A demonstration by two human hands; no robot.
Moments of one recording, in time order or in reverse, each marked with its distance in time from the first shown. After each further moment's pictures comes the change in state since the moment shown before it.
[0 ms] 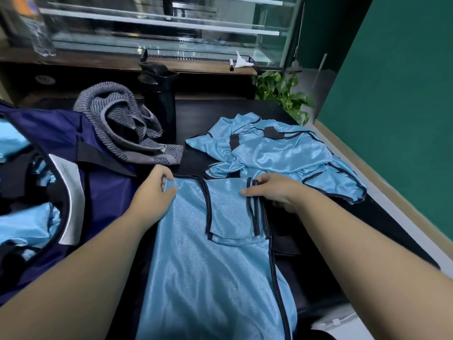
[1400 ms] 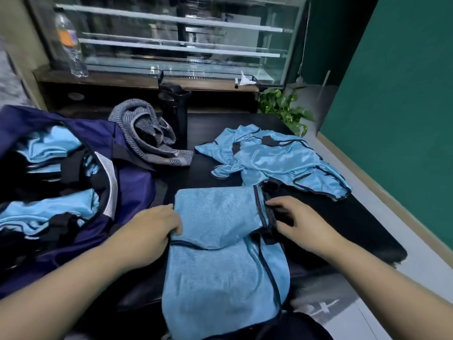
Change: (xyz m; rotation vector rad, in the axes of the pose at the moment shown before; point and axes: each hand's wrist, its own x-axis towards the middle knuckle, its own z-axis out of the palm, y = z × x) left_hand -0.111 0.022 -0.056 0.647 -0.409 0.479; right_hand -0.081 0.088 -0.004 -0.366 0.232 -0.664
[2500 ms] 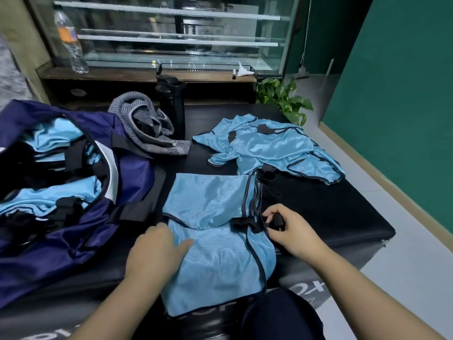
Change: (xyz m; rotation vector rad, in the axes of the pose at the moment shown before) left_hand -0.027 0.076 0.043 -0.021 0.102 -0.804; right_hand -0.043 0.003 0.032 0.336 0.039 0.201
